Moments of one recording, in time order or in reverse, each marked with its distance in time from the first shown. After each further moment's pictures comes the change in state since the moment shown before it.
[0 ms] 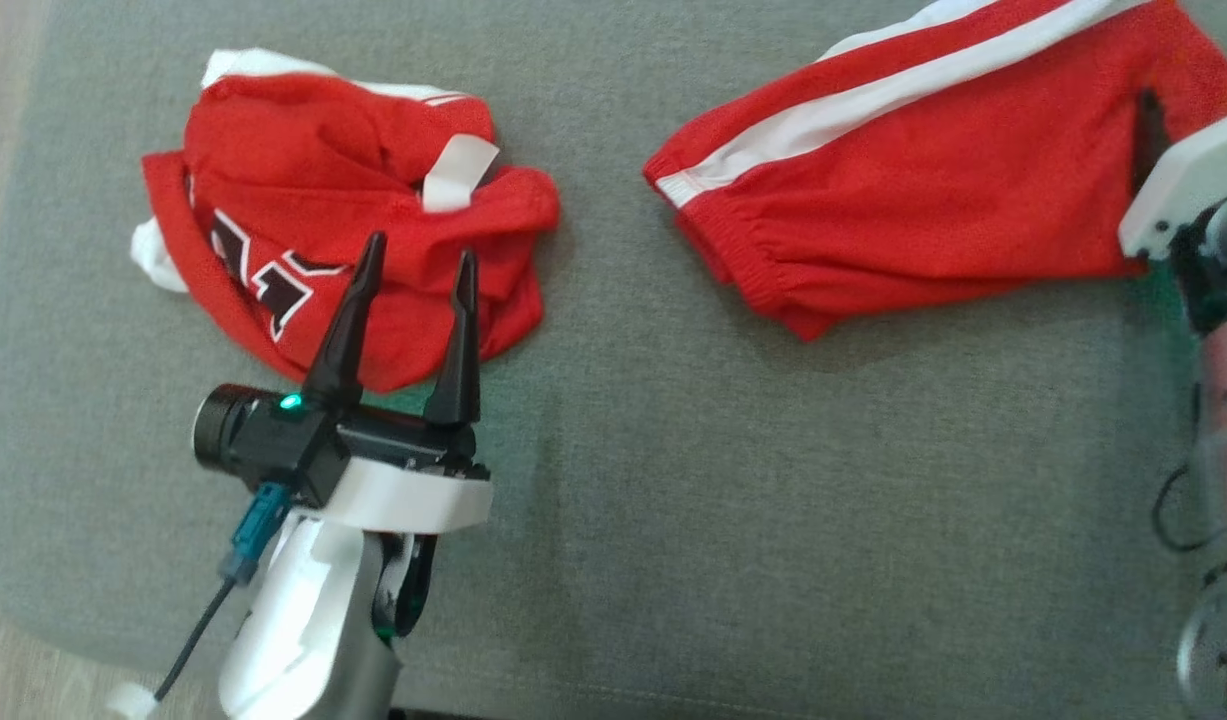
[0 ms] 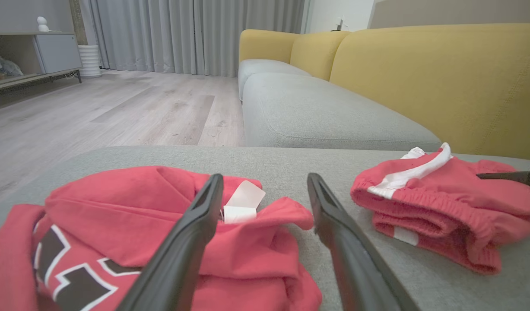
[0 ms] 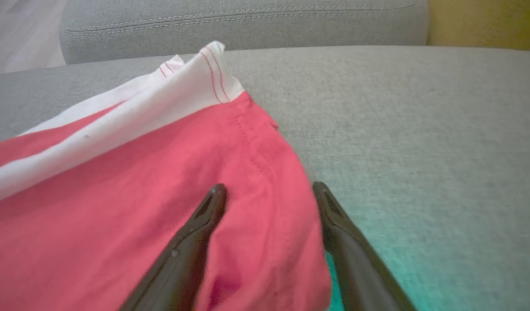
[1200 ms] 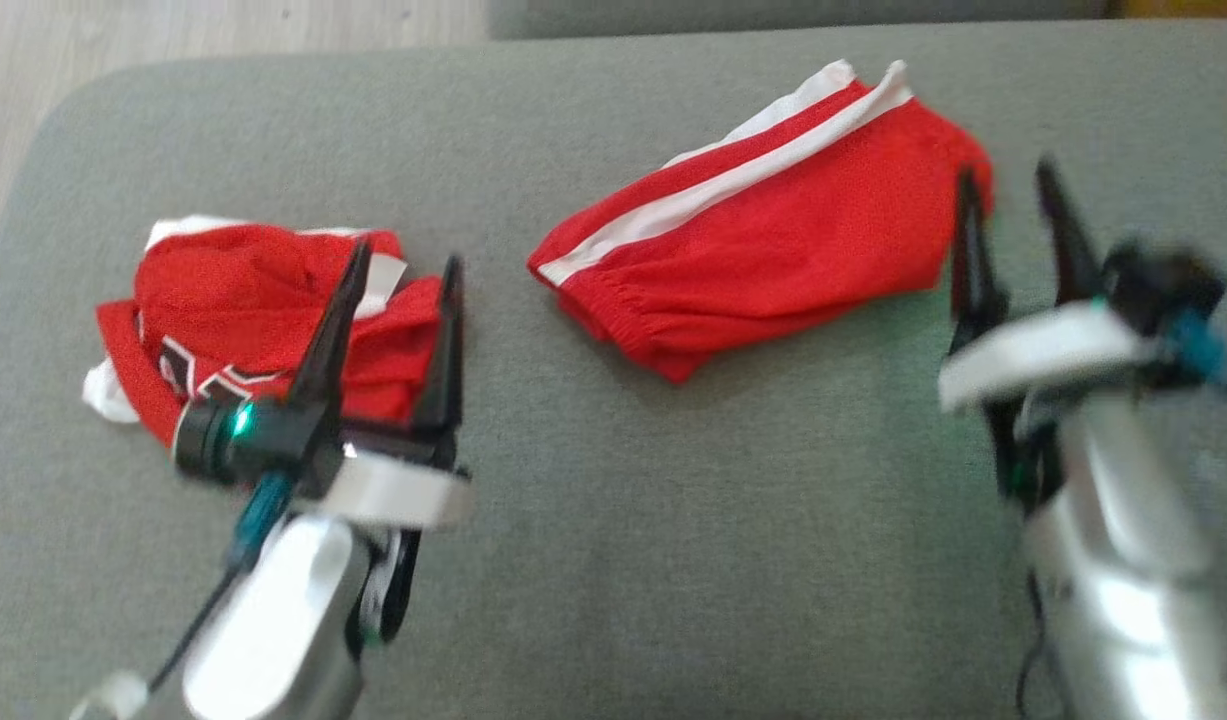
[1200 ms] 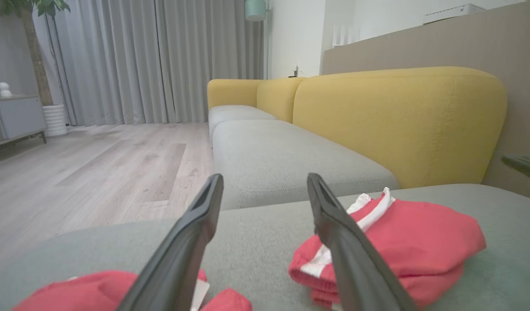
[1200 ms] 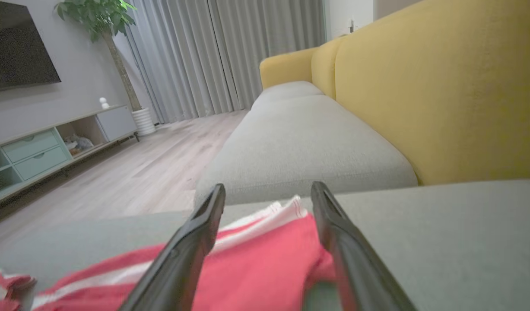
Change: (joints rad) left arm -0.104 0.183 -0.256 0.038 -0.205 0.222 0.000; right arm 0.290 0.103 0.333 -0.240 0.310 0.000 -0.481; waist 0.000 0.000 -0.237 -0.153
